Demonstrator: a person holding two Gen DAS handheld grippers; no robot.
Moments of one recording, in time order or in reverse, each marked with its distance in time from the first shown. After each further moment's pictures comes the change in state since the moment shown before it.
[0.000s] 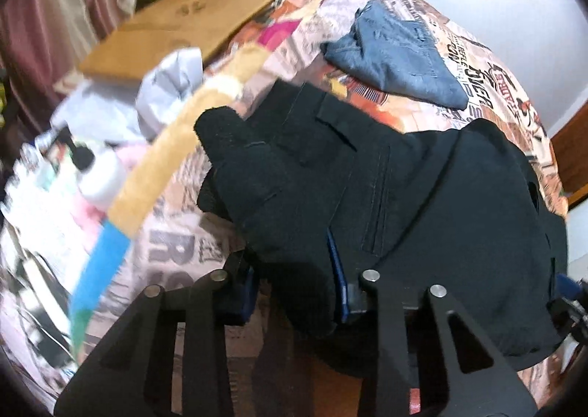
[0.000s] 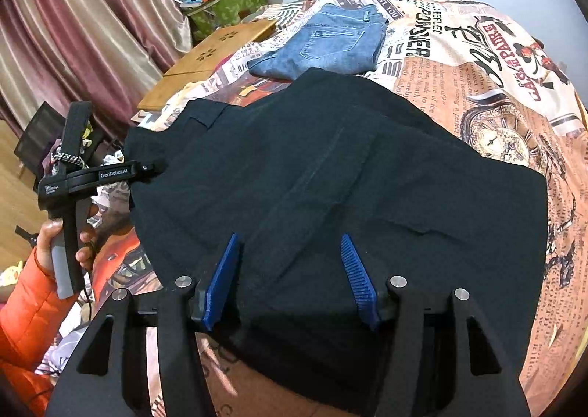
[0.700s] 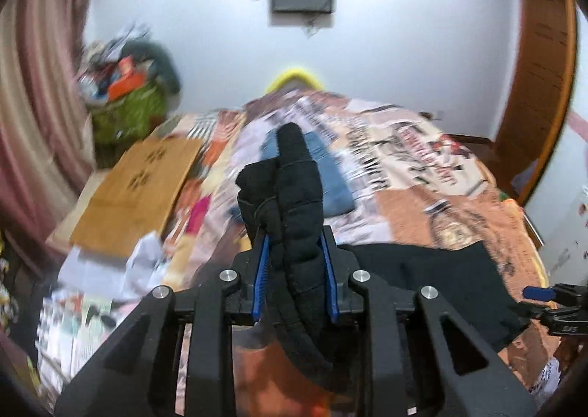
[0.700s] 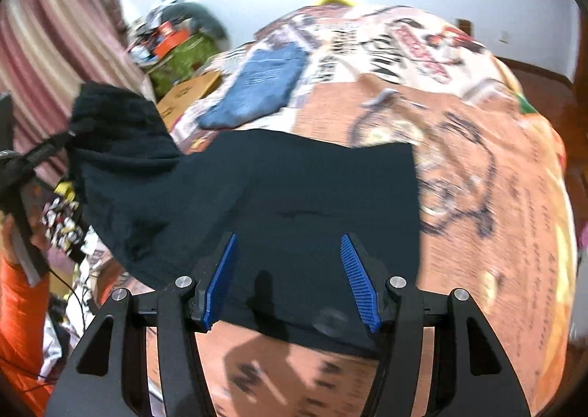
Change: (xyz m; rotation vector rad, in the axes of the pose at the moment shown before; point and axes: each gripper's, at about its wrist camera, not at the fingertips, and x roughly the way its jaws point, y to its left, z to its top) left arm -0.144 -0.122 0.056 0.341 -0.391 -0.115; right arm -0.090 -0.079 -0.041 0.231 -0.146 -0.099
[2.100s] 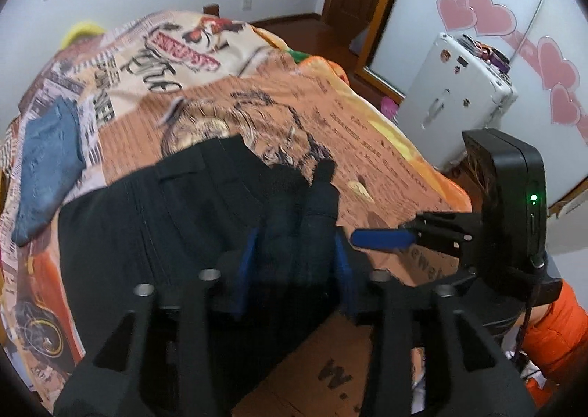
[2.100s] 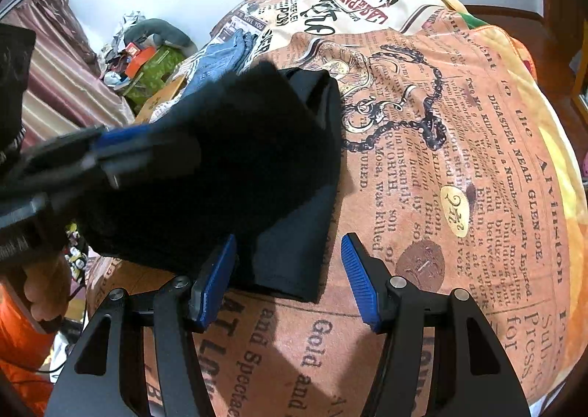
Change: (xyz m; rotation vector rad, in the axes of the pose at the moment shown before) left arm 0.050 -0.248 -0.059 0.410 0.401 -0.594; right arm 0.003 -0.051 -0.045 0.164 0.032 0.031
